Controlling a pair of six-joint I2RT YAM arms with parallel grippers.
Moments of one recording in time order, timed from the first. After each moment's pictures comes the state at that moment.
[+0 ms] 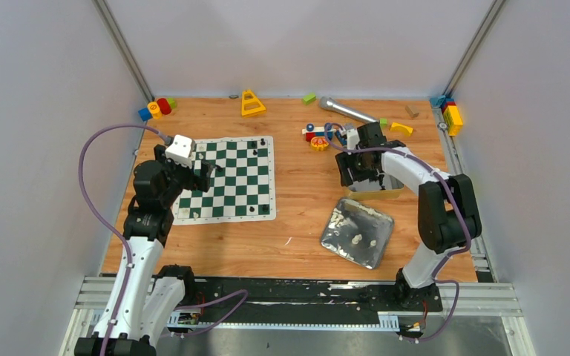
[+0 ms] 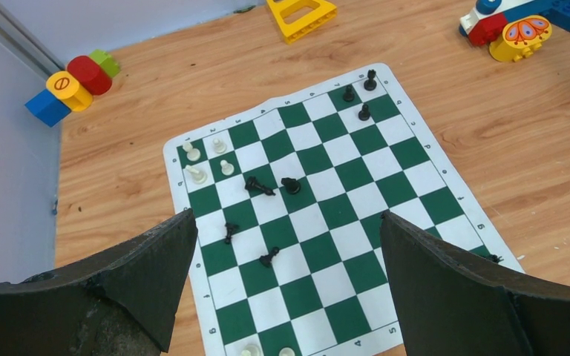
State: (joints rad) left arm -0.02 0.73 0.68 -0.20 0.23 0.19; right arm 0.27 1.72 1.19 -0.53 -0.17 -0.12
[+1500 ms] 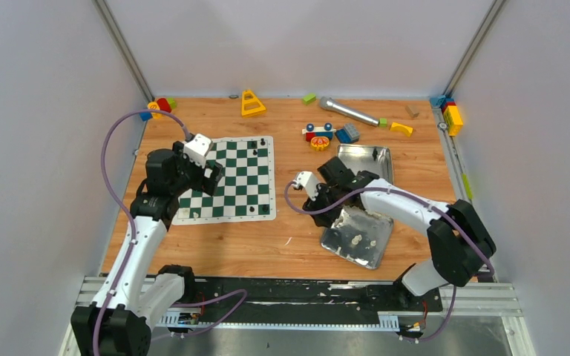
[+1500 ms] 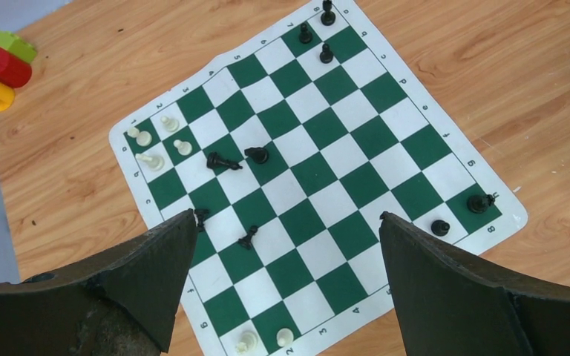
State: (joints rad) left arm -0.08 0.90 0.74 -0.30 0.30 0.32; right arm 0.67 1.48 0.96 -0.57 -0.29 -0.38
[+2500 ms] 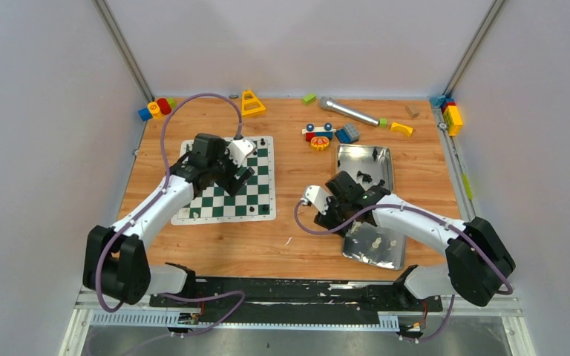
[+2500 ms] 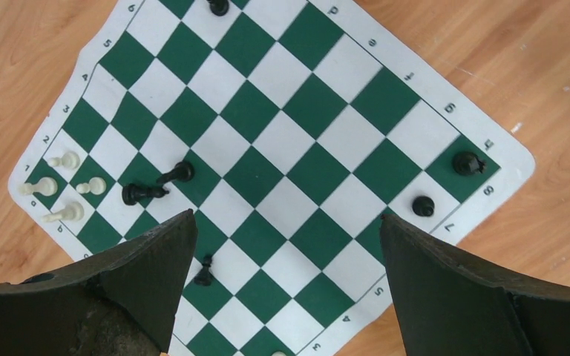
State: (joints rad) left arm -0.32 1.27 0.89 -0.40 0.20 0.49; right arm 0.74 1.35 0.76 -0.57 -0.12 -0.48
